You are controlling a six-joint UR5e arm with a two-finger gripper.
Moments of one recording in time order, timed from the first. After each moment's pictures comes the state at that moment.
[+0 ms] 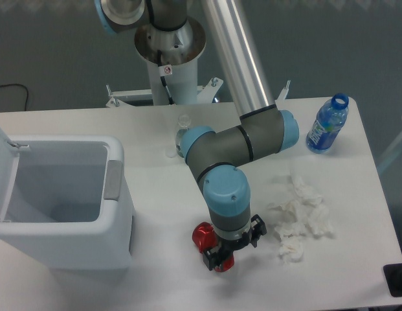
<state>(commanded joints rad) 2.38 -2.28 -1.35 -0.91 1.63 -0.18</state>
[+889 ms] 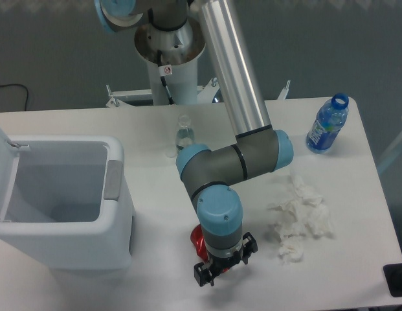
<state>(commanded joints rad) 2.36 -2.31 -1.32 -0.89 1.63 -0.17</state>
